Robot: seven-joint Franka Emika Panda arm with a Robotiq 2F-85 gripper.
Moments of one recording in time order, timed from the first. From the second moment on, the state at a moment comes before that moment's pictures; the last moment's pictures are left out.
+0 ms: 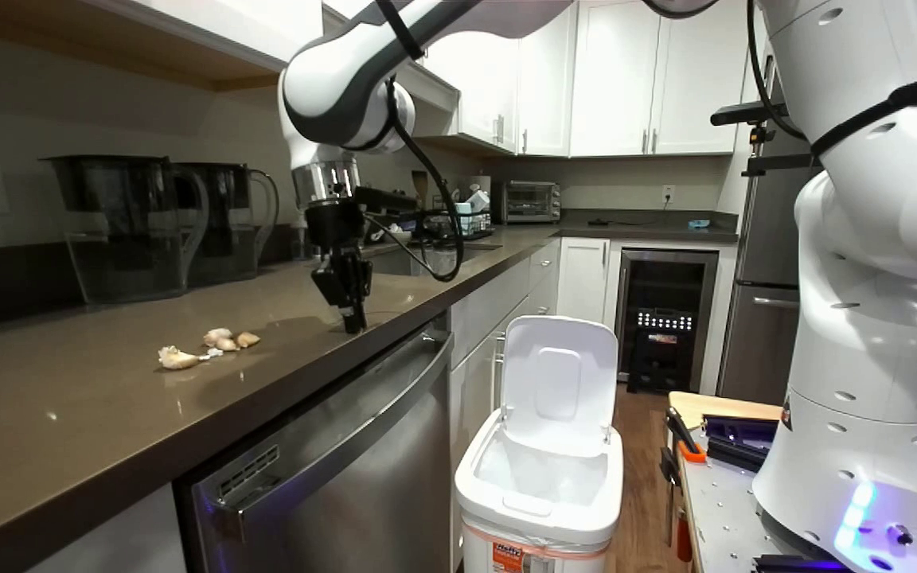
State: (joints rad) arm 0.02 0.37 0.05 -1.80 0.03 1.98 -0.10
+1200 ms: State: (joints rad) arm -0.04 -0.15 -0.06 -2.36 0.00 2.09 -0.01
